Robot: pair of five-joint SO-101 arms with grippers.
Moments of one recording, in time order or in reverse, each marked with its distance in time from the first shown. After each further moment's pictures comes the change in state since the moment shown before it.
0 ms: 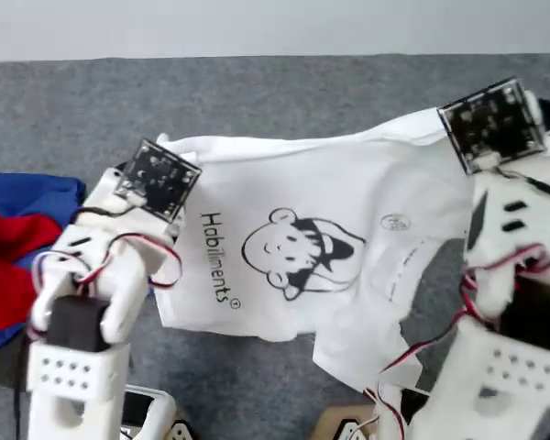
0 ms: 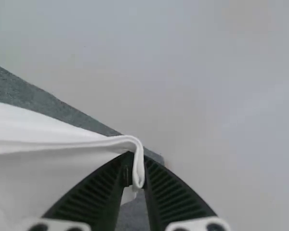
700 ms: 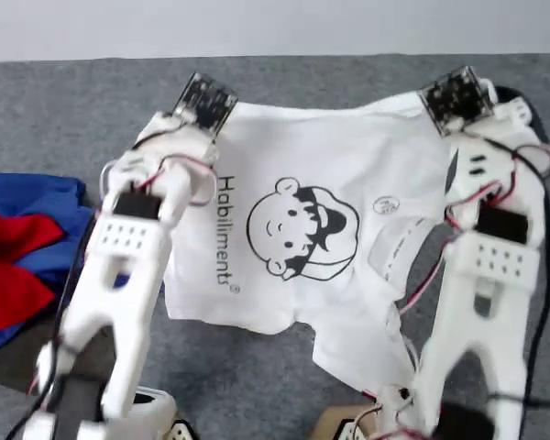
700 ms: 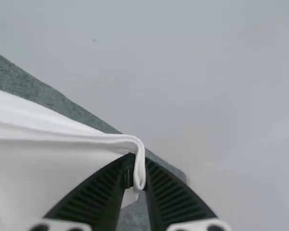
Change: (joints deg) left arm 0.0 46.2 -17.9 -22.5 0.0; right arm -2.1 24.0 11.0 -34.7 1.1
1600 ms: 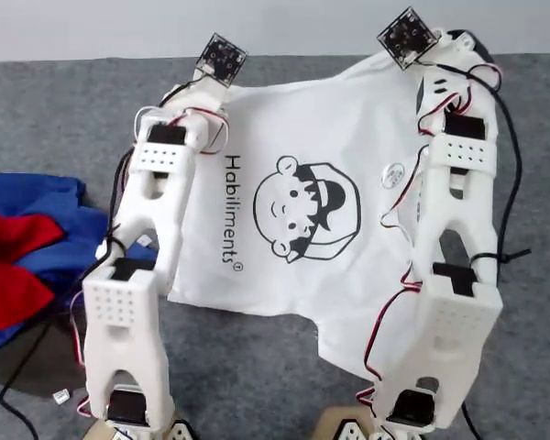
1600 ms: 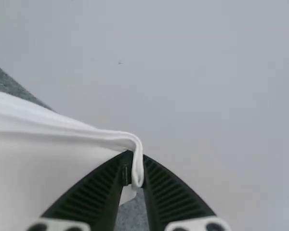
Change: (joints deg) left arm -2.7 52.0 -55.5 12.6 -0.2; right arm -6.1 52.8 -52.0 -0.7 6.9
